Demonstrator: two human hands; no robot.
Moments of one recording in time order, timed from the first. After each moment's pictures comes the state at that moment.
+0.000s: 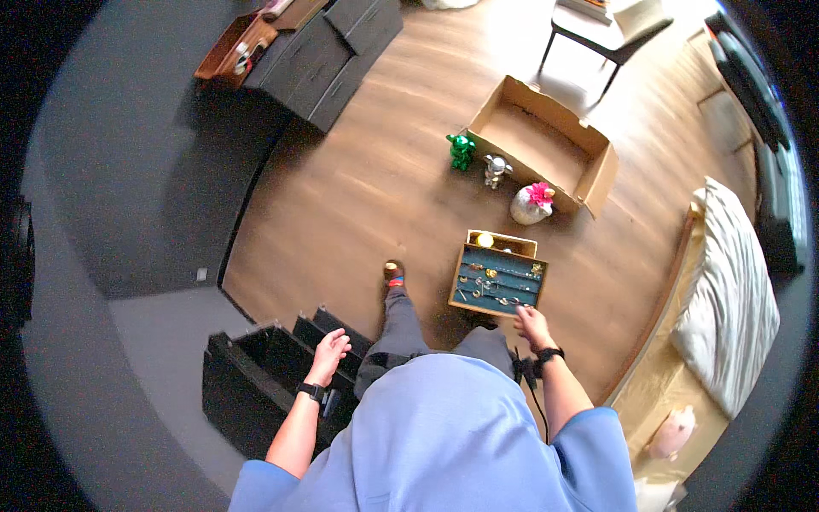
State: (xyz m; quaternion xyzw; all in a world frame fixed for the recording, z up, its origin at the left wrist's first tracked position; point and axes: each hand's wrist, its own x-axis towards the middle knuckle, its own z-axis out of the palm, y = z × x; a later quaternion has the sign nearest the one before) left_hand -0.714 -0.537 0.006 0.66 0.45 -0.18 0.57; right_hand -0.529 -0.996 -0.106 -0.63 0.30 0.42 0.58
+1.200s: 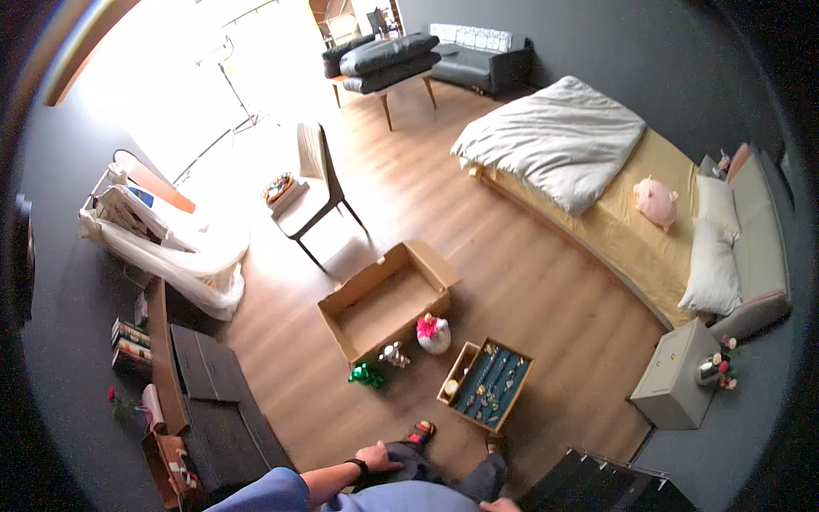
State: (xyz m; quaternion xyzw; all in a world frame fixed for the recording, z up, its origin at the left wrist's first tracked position) left_hand -0.281 -0.555 -0.023 0.74 -0.40 -0.50 -0.19; right_hand -0.705 -0.598 -0.067 -0.44 0.54 0.28 0.66
